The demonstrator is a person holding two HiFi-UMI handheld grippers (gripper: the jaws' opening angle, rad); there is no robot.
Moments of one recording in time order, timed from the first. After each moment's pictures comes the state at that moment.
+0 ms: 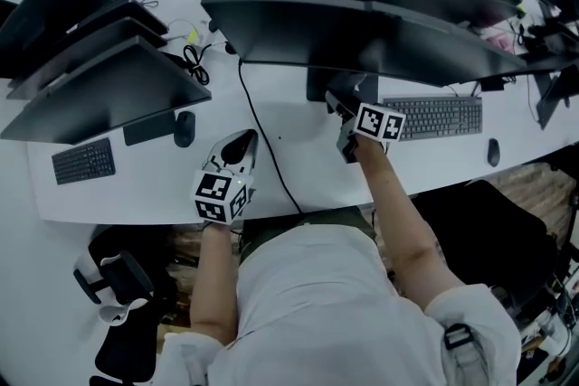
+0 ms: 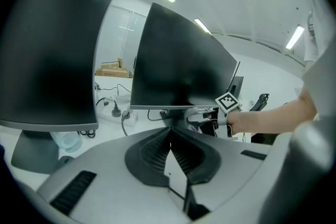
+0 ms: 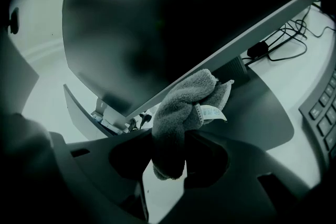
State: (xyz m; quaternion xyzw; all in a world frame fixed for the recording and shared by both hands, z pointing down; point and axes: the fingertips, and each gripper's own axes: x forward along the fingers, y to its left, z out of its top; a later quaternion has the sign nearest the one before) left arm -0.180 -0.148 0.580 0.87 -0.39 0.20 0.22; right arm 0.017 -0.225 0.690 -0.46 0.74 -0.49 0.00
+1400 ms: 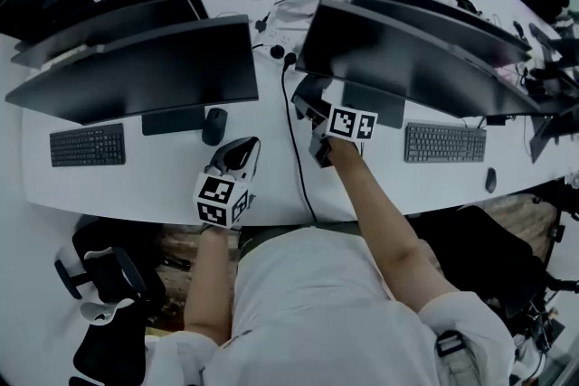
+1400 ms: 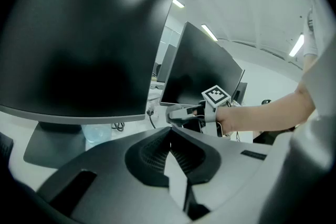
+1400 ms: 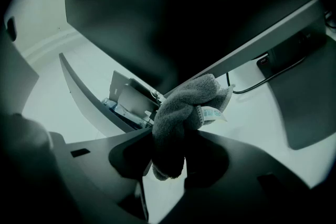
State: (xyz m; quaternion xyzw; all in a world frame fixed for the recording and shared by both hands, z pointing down) left arm -0.289 -0.151 0.588 0.86 -0.41 0.17 0.23; right arm -0.181 -0.259 0.674 -0.38 0.78 -0.50 -0.02
